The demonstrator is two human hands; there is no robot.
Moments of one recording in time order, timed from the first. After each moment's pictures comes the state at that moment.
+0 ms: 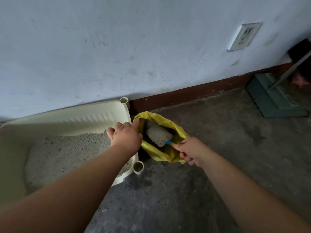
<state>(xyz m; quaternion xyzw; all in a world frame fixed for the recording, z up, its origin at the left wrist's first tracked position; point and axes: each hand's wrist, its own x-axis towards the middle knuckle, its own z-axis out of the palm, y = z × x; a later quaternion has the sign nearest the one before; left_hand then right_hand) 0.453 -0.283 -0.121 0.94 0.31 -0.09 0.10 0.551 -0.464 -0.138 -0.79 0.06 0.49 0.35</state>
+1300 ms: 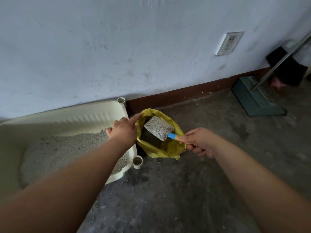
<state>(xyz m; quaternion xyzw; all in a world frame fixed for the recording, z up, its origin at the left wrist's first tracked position) 0.445 -0.275 -0.109 0.92 0.31 -0.07 0.22 0.542 -0.495 -0.075 -0.79 0.02 0.46 0.39</state>
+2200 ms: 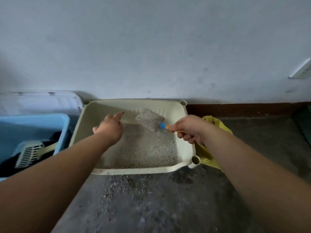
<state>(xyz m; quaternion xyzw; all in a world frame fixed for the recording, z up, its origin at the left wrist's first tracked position) 0.268 -0.121 -0.084 0.85 0.47 -0.05 0.22 0.450 -0.297 -0.045 -0.79 -0.17 0.51 0.31</state>
